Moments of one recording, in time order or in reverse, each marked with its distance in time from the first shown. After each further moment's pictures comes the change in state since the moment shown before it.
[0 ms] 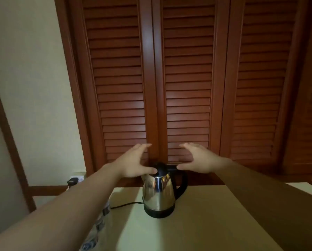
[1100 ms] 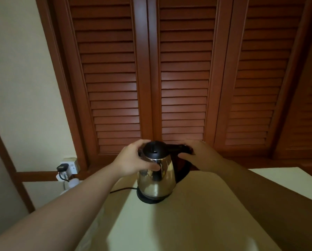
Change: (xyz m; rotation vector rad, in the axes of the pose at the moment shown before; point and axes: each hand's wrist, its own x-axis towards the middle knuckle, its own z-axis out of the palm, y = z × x) left_hand 0.003 0.001 0.054 -0.404 0.092 -0.068; right_hand -0.013 0.041 0.037 0.193 0.140 -0.090
